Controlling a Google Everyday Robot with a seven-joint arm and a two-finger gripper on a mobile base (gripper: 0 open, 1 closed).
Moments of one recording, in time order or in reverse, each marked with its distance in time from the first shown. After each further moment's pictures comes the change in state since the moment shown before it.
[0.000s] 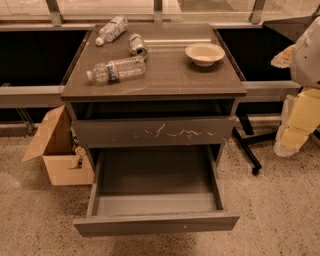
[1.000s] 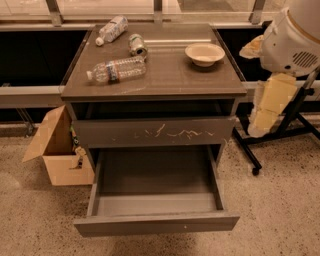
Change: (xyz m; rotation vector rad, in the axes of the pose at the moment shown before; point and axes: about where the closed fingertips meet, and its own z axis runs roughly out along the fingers) arm -0.047 -0.028 0.019 -0.039 -0.116 -0.113
